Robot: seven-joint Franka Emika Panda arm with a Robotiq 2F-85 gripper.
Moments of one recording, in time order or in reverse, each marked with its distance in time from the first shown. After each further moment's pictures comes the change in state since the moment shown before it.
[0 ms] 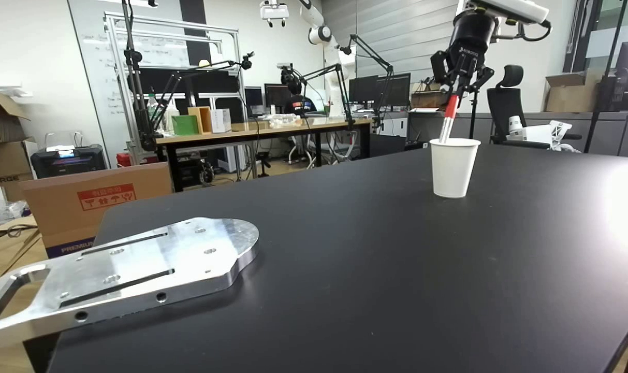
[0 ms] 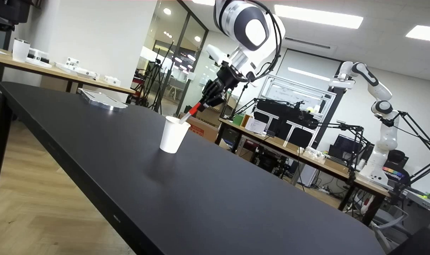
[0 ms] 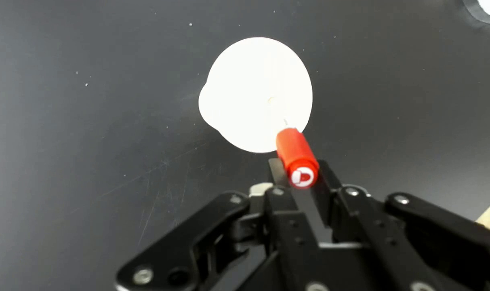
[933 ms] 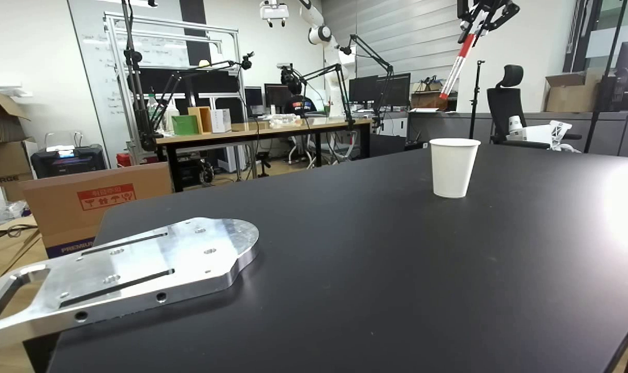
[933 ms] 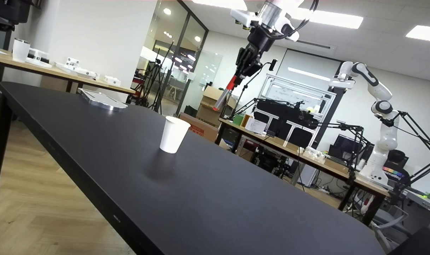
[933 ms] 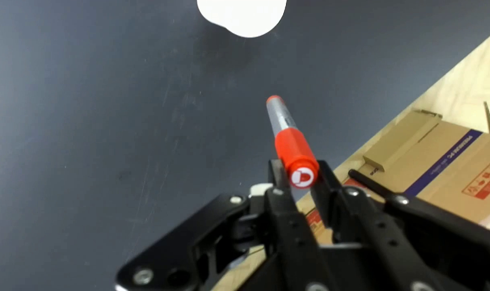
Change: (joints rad) arm -0.029 -0.246 -0.059 -0.117 0.005 0.175 -0.014
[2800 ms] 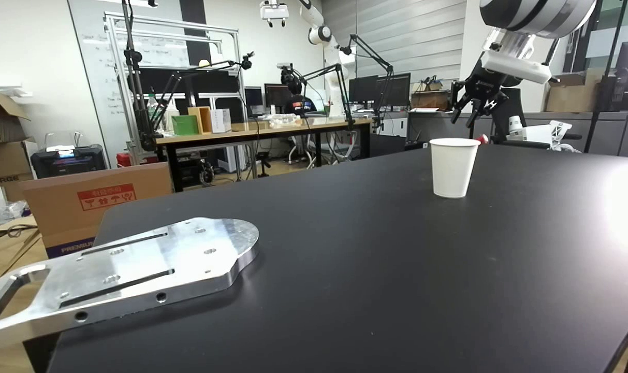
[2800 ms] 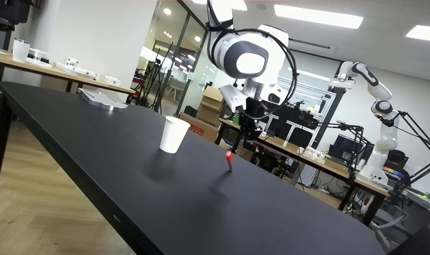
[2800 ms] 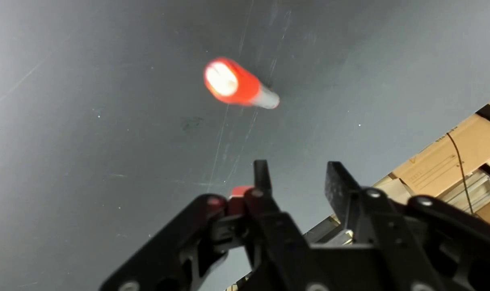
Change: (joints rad) arm -0.027 0.325 0.034 -0.055 -0.025 0.640 -0.024
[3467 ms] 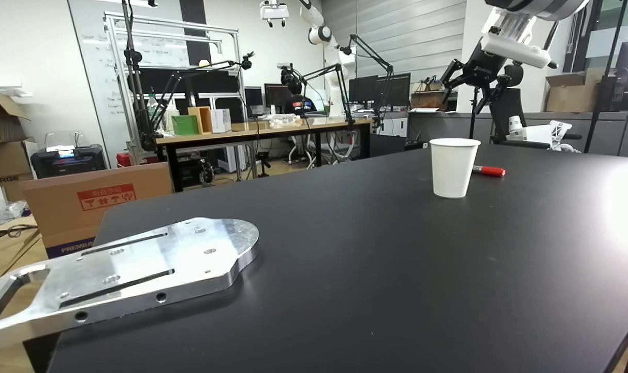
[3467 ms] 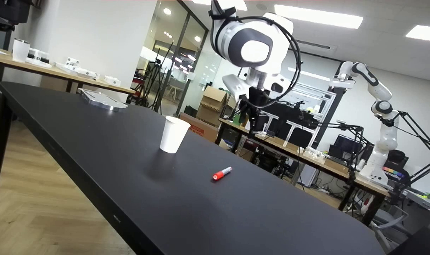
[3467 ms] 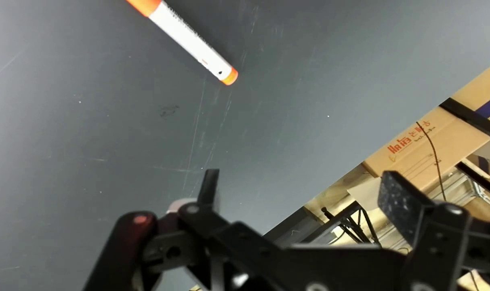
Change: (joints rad) arm -0.017 -0.054 0.024 0.000 -0.011 -0.053 -0.001
